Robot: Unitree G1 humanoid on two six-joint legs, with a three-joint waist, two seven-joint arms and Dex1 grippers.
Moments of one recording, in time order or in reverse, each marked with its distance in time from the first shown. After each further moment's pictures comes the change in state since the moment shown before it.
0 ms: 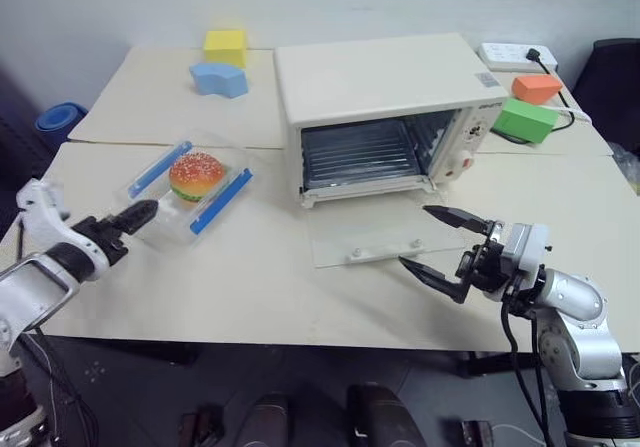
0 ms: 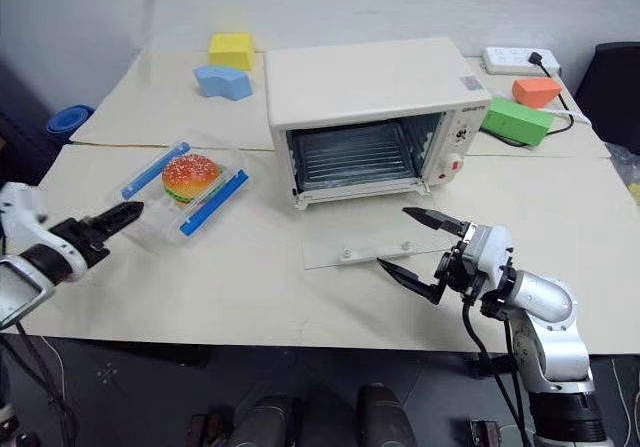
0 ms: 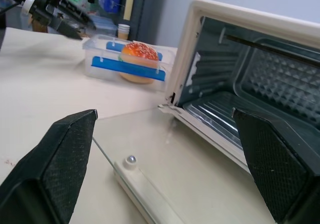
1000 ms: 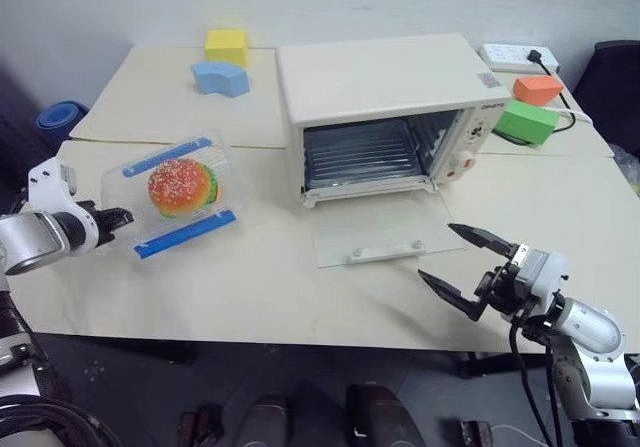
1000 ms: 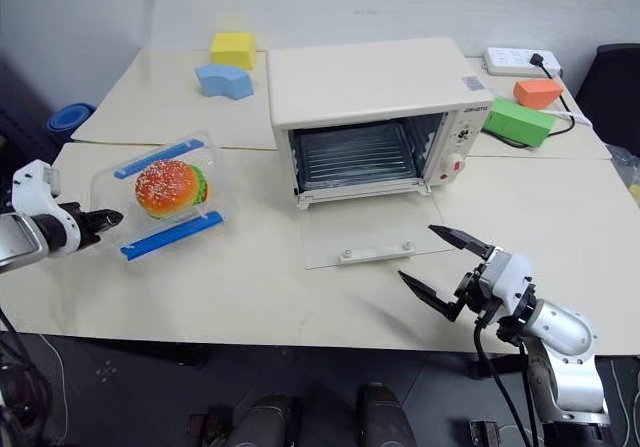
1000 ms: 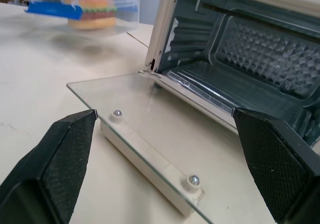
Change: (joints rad) left arm -0.317 0.235 -0.210 0.298 0.354 0.208 -0.241; right arm 0.133 0.001 -0.050 0.071 -0.036 -0.158 -0.024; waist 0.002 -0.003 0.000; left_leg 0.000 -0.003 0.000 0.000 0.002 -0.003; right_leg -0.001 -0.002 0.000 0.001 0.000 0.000
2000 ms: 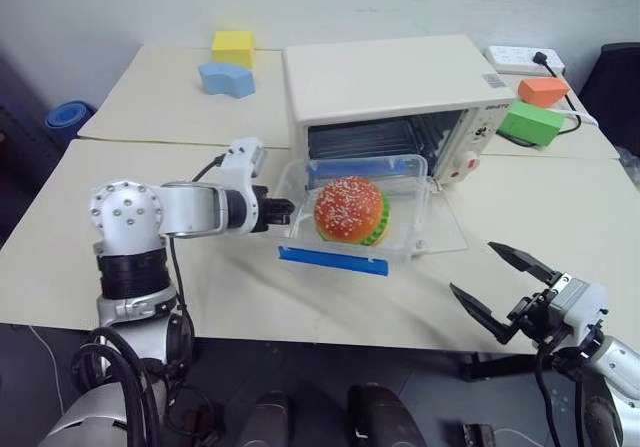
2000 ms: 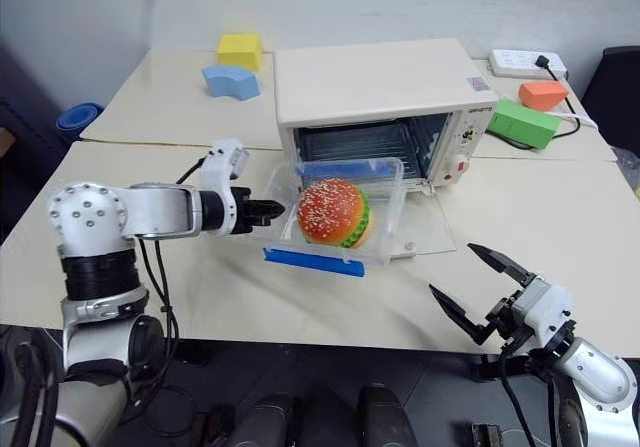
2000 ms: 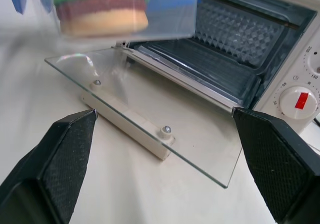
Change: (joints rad) left arm -0.316 -0.630 -0.196 -0.186 -0.122 0.269 0.315; right arm 0.231 0.004 -0.116 -0.133 -0.005 -0.032 -0.133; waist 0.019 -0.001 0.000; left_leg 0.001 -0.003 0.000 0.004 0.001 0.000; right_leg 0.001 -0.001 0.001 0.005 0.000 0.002
